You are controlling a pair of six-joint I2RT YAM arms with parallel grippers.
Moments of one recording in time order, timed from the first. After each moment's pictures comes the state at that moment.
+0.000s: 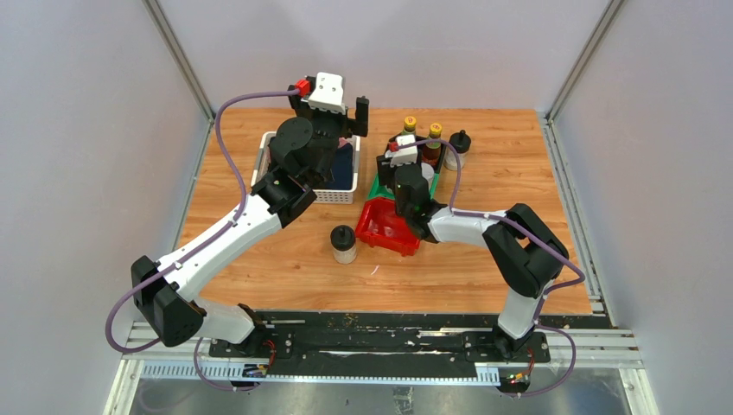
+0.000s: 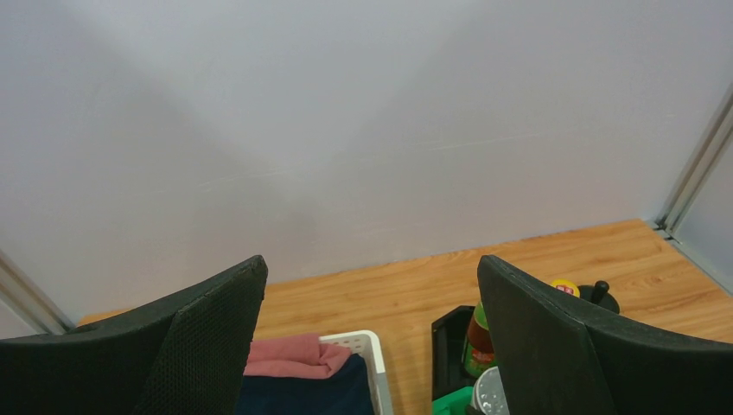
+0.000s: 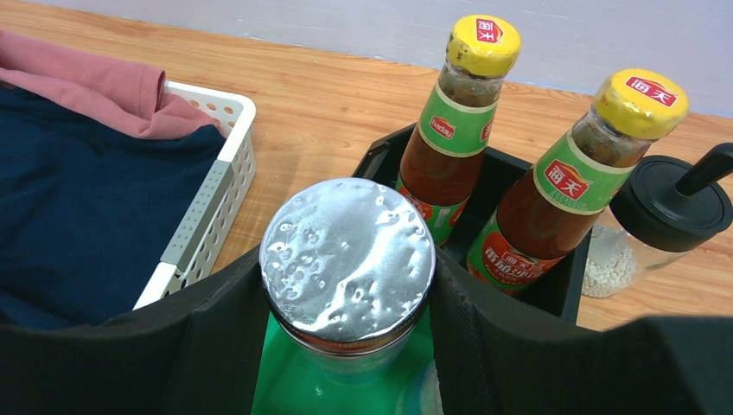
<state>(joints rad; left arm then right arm) -0.74 1.35 1.33 0.29 -0.52 0.19 0.73 1.76 0.96 0.73 0.56 -0.02</state>
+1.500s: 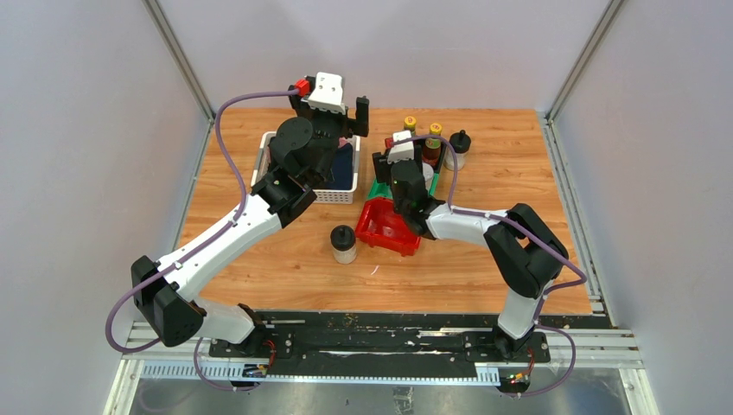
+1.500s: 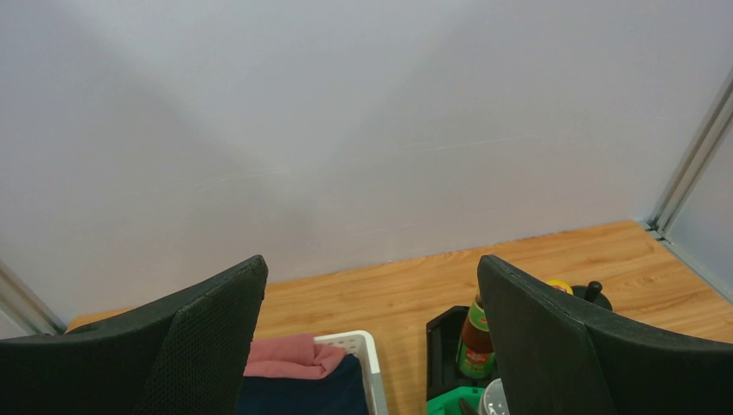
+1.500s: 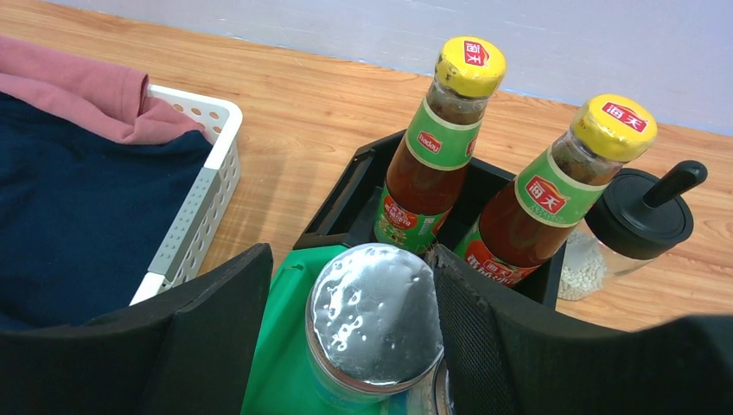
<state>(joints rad) -0.74 1.35 1.33 0.29 -0.52 0.17 0.74 1.76 1.01 0.66 0.60 -0.06</state>
